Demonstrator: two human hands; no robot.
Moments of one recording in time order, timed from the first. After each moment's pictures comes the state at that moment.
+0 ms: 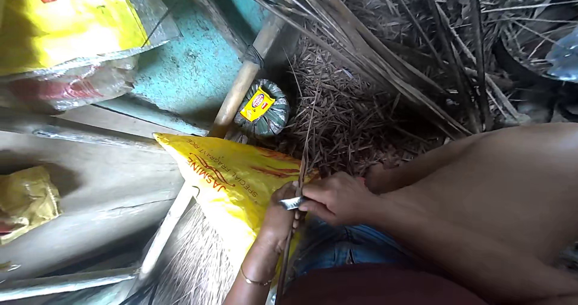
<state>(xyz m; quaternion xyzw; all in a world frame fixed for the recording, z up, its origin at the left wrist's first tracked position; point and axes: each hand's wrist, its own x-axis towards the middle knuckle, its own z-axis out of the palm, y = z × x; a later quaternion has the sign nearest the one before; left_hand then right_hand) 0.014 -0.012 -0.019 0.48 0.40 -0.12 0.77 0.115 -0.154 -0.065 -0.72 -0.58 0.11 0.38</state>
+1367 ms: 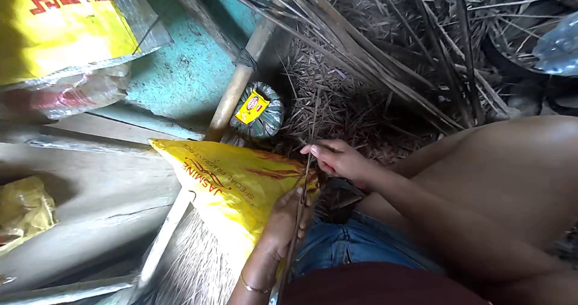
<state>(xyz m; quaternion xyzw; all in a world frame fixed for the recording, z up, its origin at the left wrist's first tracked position) 0.005 -0.014 -0.024 0.47 0.32 -0.19 0.80 0.169 -0.154 -0.065 -0.66 -0.18 0.43 0.59</state>
